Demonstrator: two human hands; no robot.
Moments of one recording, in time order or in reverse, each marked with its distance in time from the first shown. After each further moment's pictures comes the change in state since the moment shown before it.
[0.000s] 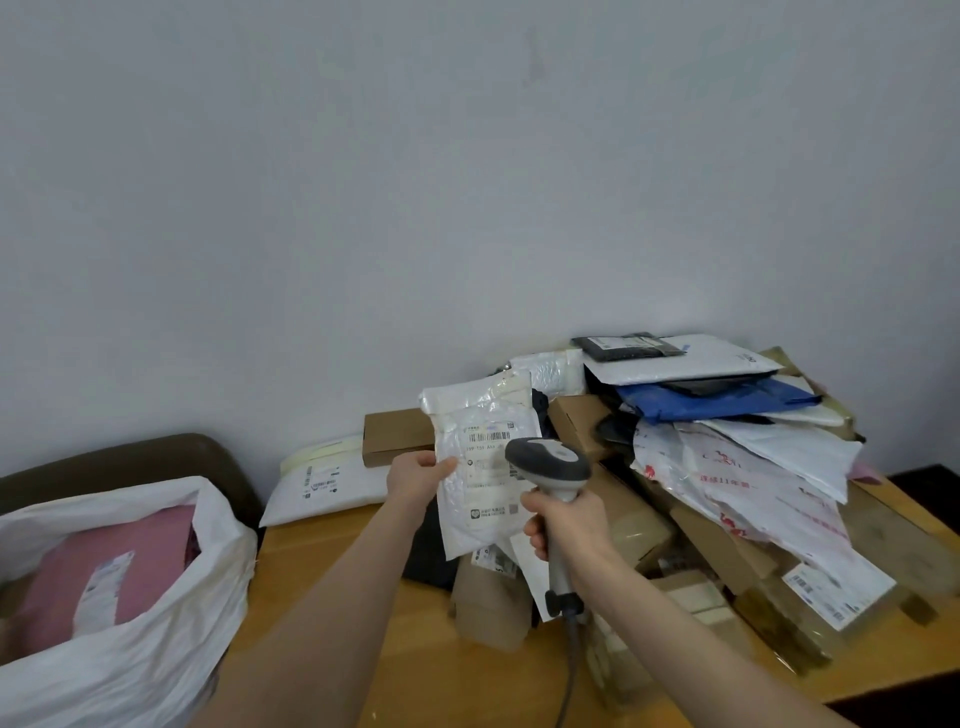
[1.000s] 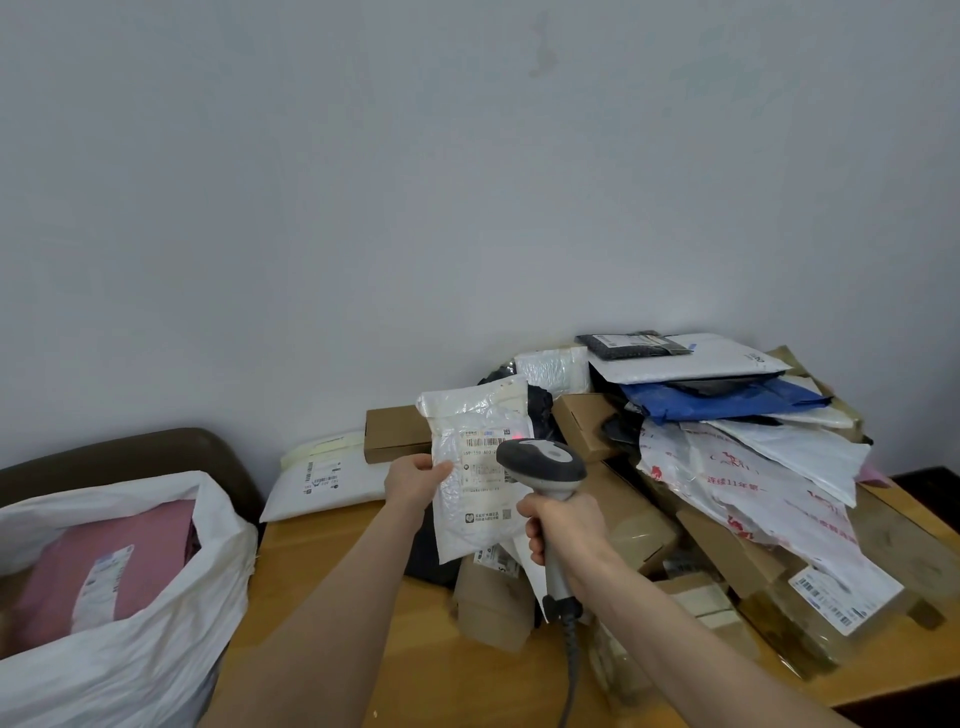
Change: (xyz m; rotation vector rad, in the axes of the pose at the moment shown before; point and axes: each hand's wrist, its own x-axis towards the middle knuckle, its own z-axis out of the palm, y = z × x) left_hand 0.012 -0.012 -0.002 0.045 0.059 -0.018; right_hand -0.002 -0.002 0.011 -0.006 -0.022 0.050
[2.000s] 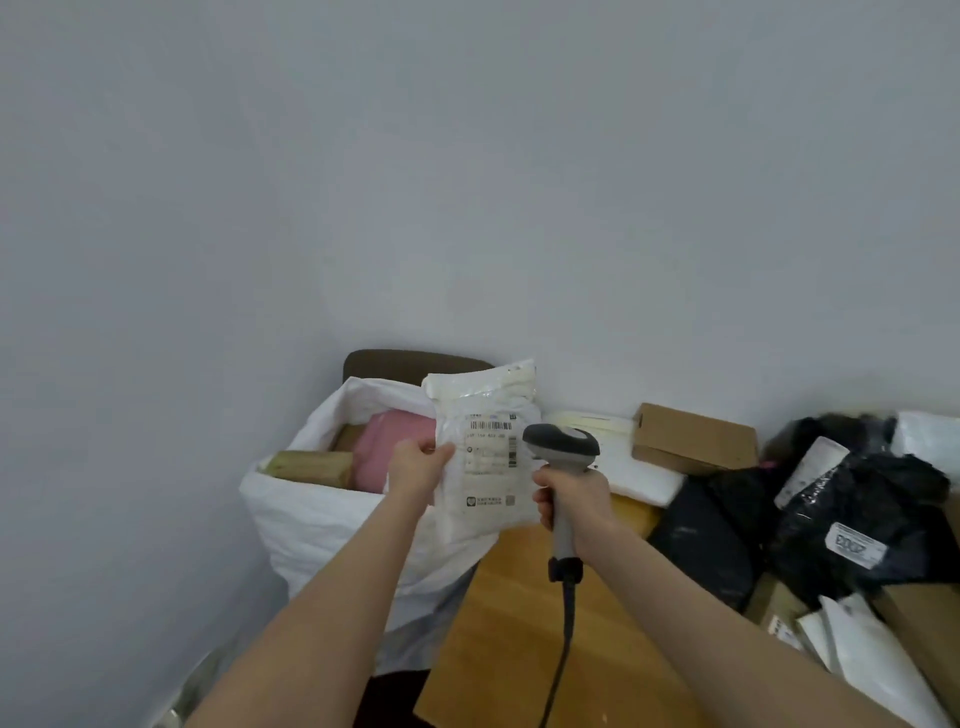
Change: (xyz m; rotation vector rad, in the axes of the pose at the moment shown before) left_hand -0.009 -0.085 -0.329 0.043 0.582 -0.112; right_hand 0.000 0.043 0.304 -0.148 -0.463 0.104
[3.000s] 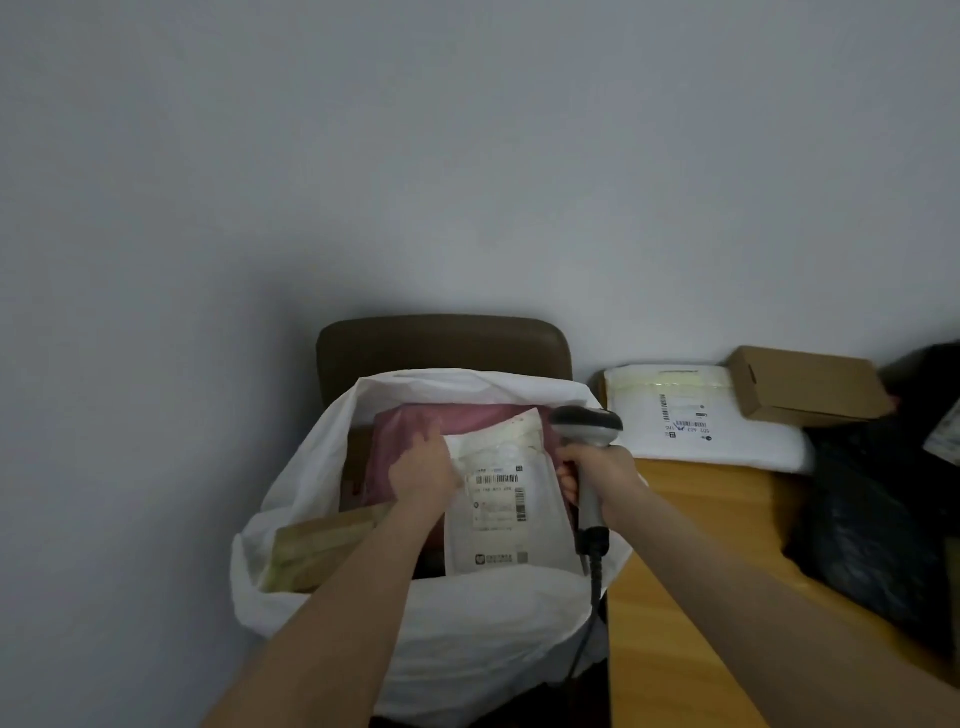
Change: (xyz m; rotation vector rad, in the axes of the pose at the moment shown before) left_hand 0.273 -0.108 -0.034 0.962 -0.339 0.295; right_hand 0.179 0.023 0.198 0.002 0.253 0.217
